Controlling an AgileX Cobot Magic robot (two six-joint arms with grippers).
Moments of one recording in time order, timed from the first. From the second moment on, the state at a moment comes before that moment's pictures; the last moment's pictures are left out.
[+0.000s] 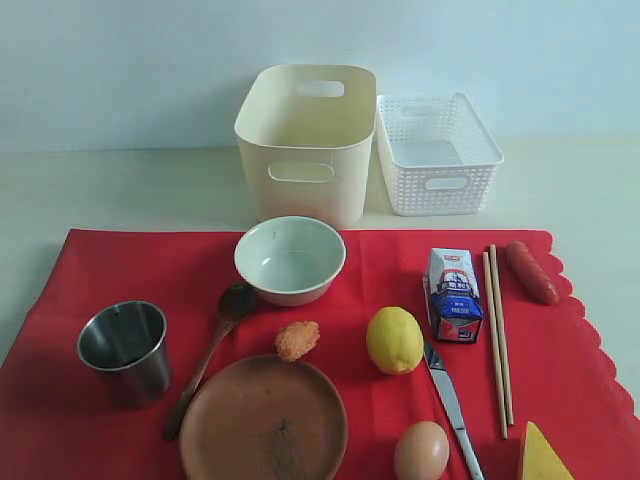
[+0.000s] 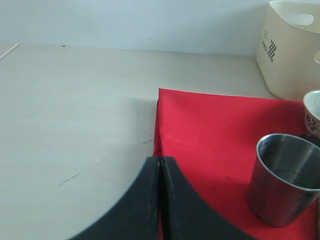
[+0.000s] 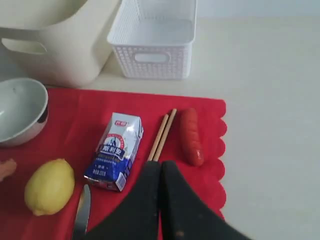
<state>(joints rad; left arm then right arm) -0.01 0.01 0.00 0.00 0.37 -0.06 0.06 0.81 -0.50 0.36 0.40 -0.30</state>
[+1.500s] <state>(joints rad) -0.01 0.01 0.00 0.00 0.37 -0.06 0.06 2.02 -1.17 0.14 0.53 -0.31</state>
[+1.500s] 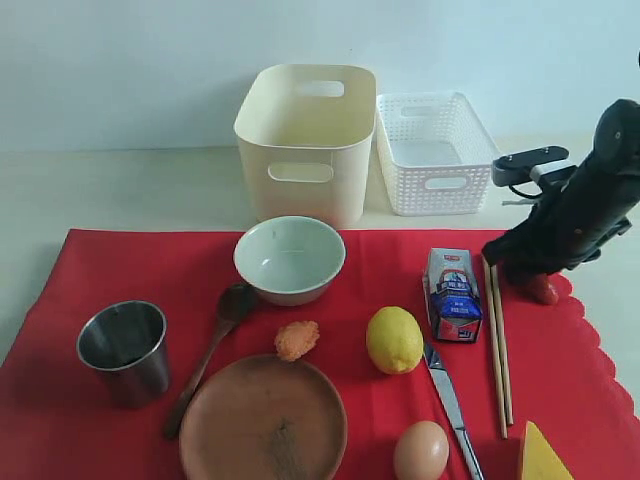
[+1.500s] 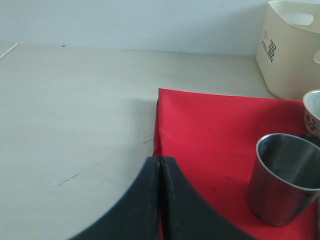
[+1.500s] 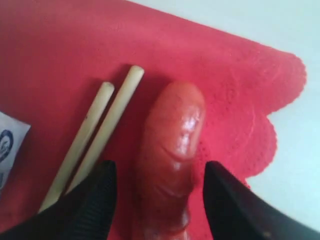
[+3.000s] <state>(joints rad) -0.01 0.01 0.00 0.00 0.37 -0.06 0.06 1.79 -1.23 1.07 0.60 -0.96</state>
